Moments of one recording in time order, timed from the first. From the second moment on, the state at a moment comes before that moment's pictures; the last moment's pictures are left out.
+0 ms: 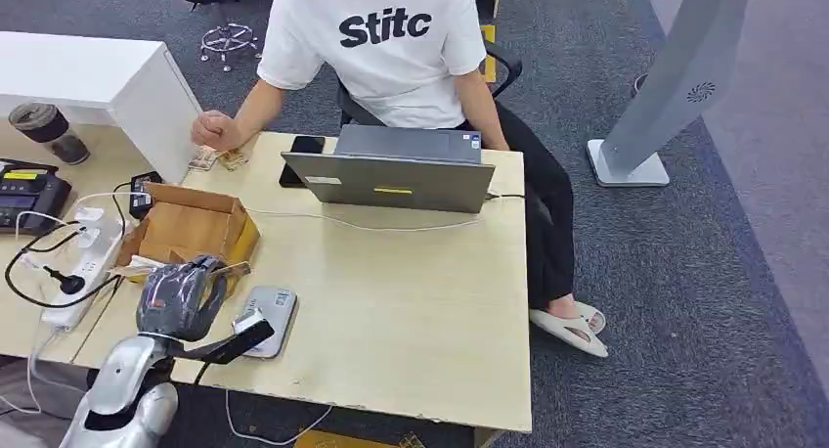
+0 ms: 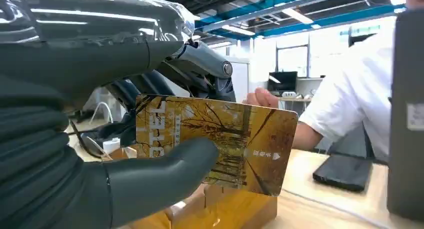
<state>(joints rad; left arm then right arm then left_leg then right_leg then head) 0.00 0.20 -0.05 -1.52 -1.34 0.30 -0.10 -0.05 -0.03 1.49 -0.05 -1.31 -0.34 0.01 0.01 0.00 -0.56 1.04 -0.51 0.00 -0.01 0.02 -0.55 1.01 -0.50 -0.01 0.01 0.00</state>
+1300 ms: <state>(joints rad) 0.06 0.10 -0.14 -1.43 -1.37 0.18 -0.09 -0.08 -0.02 1.51 -0.03 -1.35 -0.30 0.05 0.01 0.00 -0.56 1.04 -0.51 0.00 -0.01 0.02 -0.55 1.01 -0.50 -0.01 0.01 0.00</state>
